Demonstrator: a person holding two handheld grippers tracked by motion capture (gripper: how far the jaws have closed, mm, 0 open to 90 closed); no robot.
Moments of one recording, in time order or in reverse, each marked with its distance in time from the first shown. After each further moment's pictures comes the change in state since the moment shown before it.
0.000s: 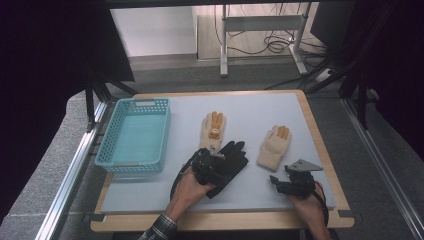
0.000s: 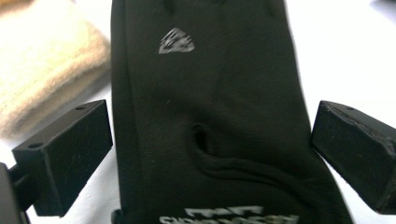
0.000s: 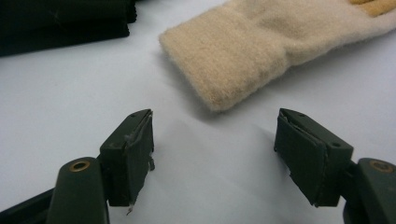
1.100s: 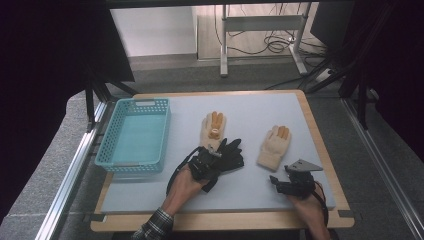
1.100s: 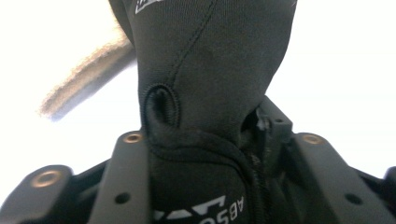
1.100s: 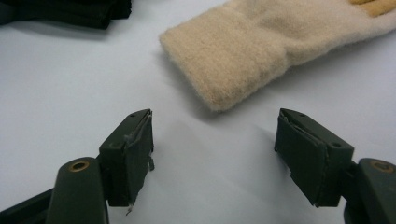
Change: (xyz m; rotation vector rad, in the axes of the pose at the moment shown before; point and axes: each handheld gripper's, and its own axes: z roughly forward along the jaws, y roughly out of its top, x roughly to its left) left arm 0.007 0.000 -0.007 0.075 0.022 0.037; right arm 0.000 0.000 0.000 0.001 0.000 -0.002
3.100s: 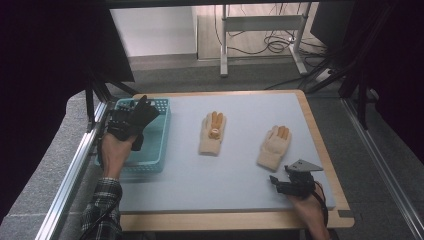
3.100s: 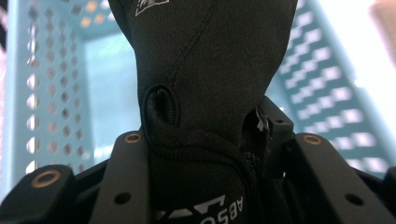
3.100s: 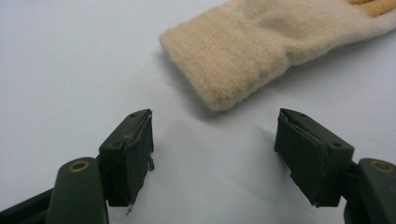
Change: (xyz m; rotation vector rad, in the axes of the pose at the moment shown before) left arm 0.216 -0.071 -0.127 -0.021 0.382 -0.554; right arm 0.000 0.000 0.000 -0.003 0.000 0.002
